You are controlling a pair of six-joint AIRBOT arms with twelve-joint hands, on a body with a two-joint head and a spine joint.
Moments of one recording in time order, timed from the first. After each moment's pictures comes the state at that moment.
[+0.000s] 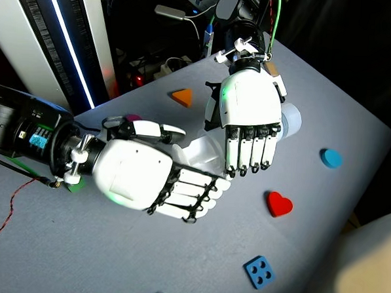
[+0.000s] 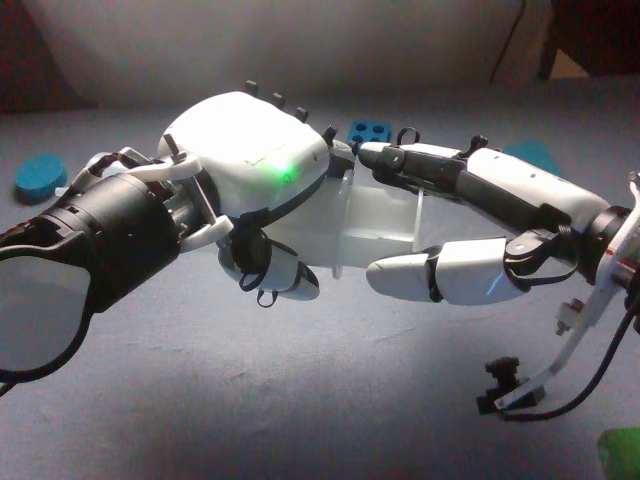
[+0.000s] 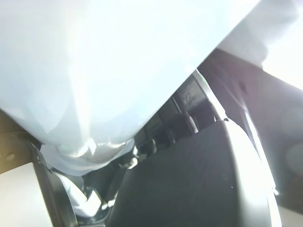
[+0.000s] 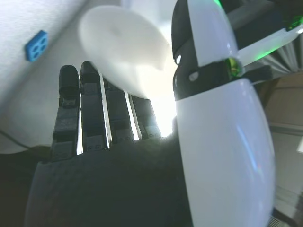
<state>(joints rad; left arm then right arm) 0.55 -1.08 0.94 2.53 0.47 -1.36 -0.73 -1.11 0.94 0.59 0.62 -0.68</state>
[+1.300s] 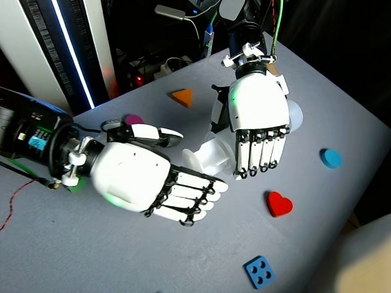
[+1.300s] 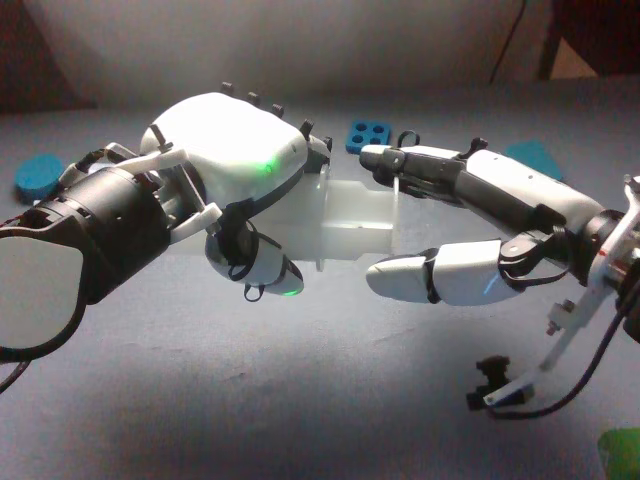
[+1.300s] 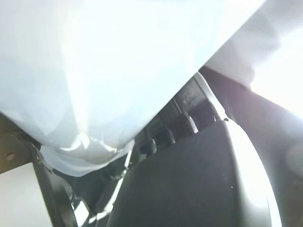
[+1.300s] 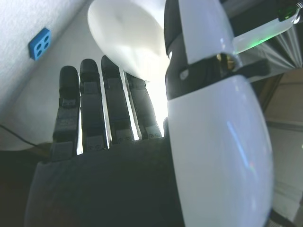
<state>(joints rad) 0.55 -1.08 0.96 2.36 0.48 -1.26 -0.73 -1.14 0.96 0.62 0.65 -0.67</state>
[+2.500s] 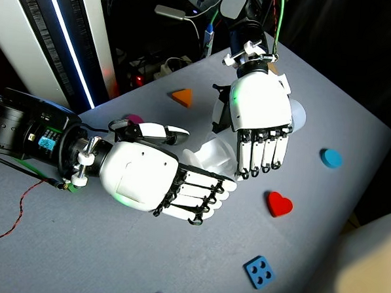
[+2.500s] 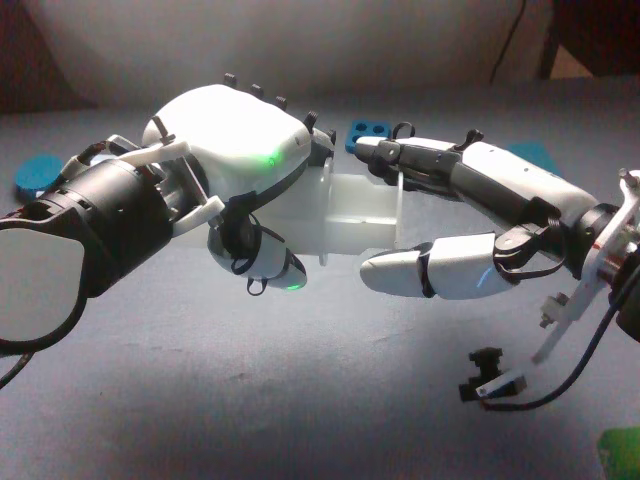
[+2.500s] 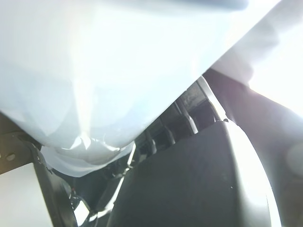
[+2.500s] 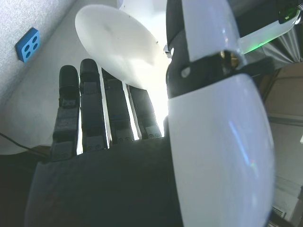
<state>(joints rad) 0.53 -1.08 0.96 2.36 0.47 -1.25 -0.73 -1.15 0.97 0.61 0.66 -0.66</state>
